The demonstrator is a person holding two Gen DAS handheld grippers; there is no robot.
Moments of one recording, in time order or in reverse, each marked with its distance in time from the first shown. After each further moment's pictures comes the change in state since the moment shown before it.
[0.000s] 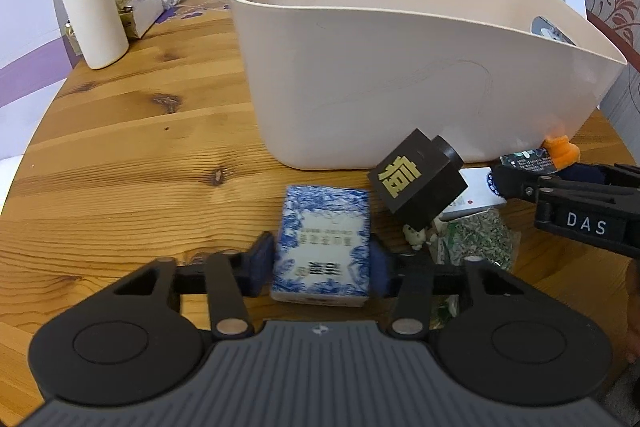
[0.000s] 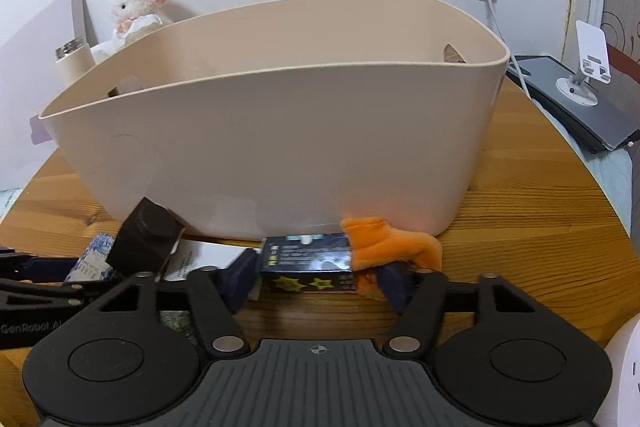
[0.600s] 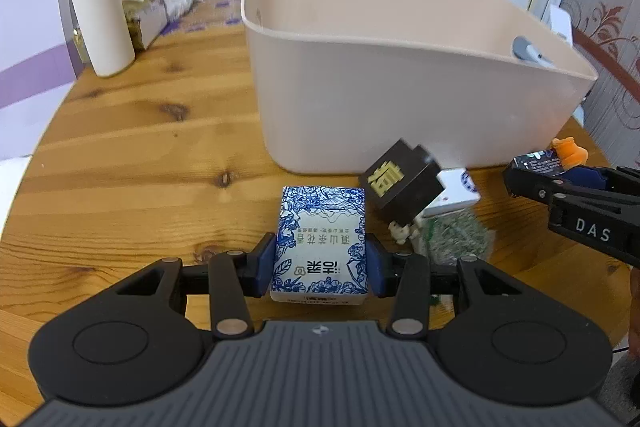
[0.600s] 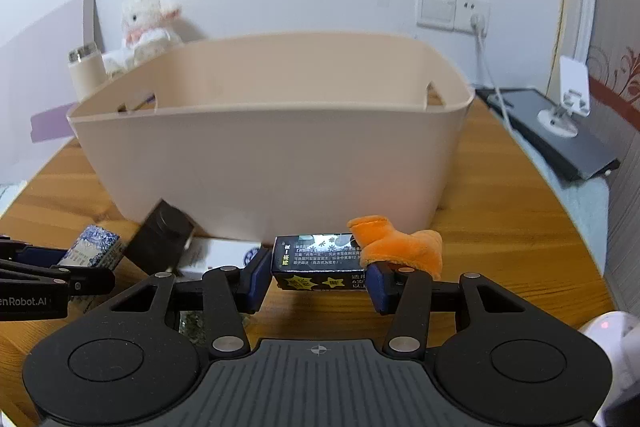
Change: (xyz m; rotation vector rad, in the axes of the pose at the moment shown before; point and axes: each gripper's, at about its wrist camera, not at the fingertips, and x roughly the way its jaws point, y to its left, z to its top) left arm -0.032 0.005 -0.008 -0.010 -0.057 -0.036; right arm -0.042 0.008 -0.005 -0.040 -0.091 -0.042
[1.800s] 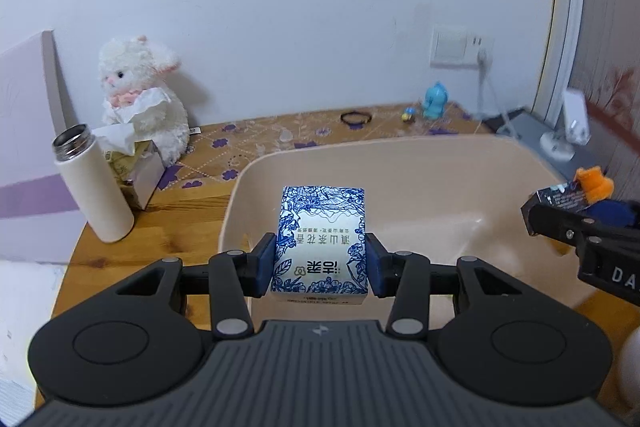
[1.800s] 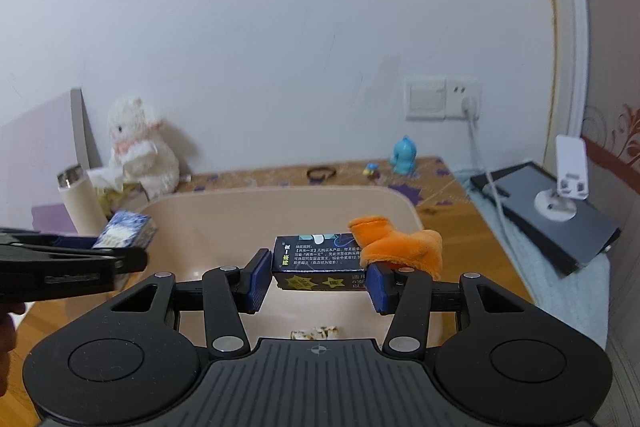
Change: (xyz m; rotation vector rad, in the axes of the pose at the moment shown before) left arm 0.011 -0.034 0.138 0.077 -0.210 0.087; right arm 0.019 -0.029 0.096 0.051 -0.132 0.024
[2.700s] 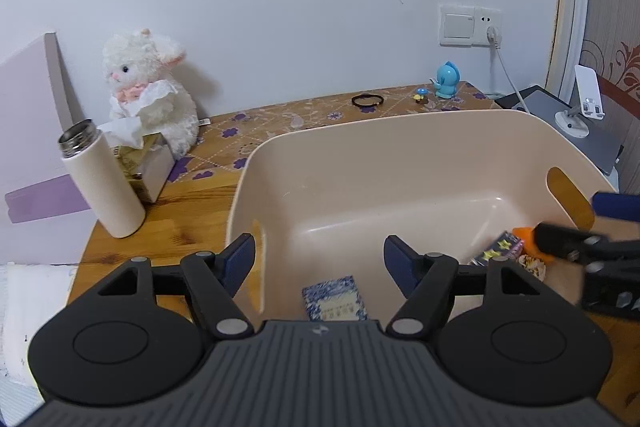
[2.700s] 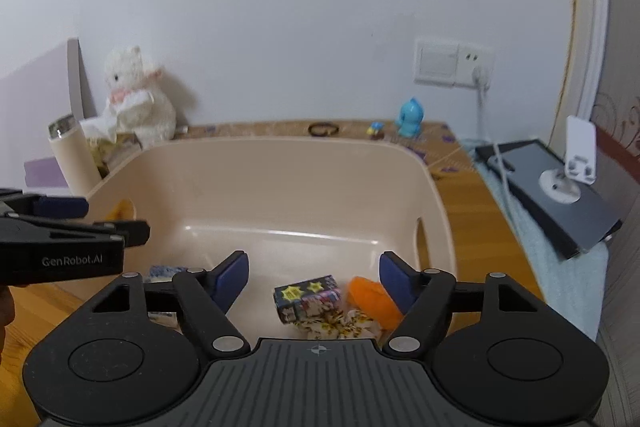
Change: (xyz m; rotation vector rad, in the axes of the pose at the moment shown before) left arm 0.000 0.005 -0.011 0.026 0.021 0.039; right arm -0.008 0.015 -0.006 -0.047 0.071 -0.021
